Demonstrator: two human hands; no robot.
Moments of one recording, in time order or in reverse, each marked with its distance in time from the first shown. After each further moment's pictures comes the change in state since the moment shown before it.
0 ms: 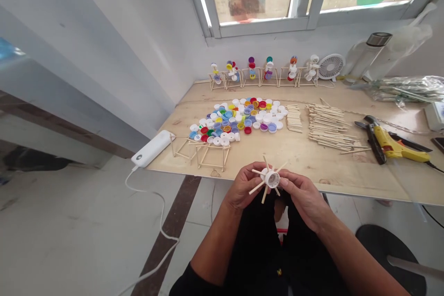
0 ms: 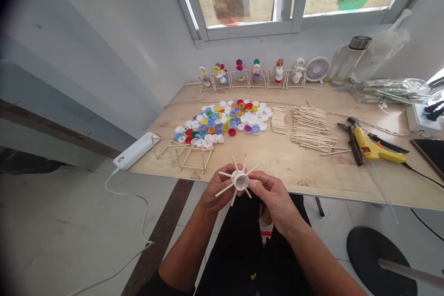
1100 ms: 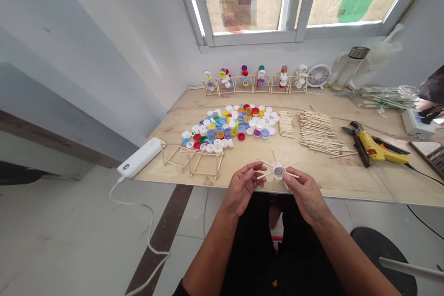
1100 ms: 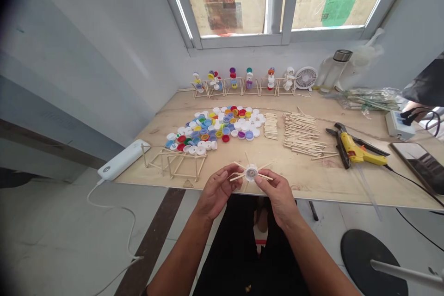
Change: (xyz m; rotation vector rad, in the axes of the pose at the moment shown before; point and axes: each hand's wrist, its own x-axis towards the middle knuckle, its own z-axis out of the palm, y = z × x) left_hand 0.010 -0.001 0.001 0.032 0.137 0.030; right_hand 0.011 0.010 -0.021 0.126 0.301 -0.051
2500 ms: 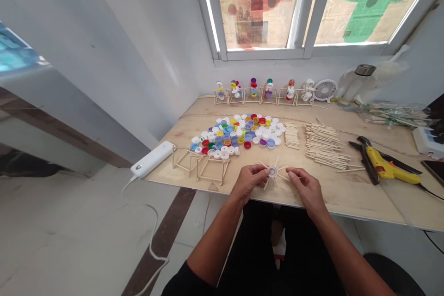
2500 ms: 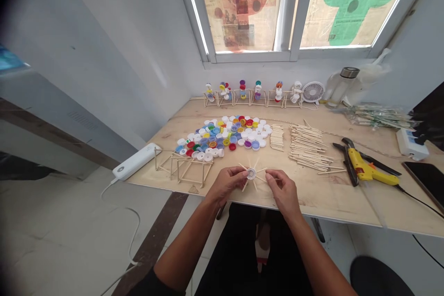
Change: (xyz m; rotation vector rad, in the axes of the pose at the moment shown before) left_hand 0.041 0.005 -0.003 0.473 0.113 -0.065; right_hand 0.046 0.011 -0.027 -0.576 0.126 -0.376
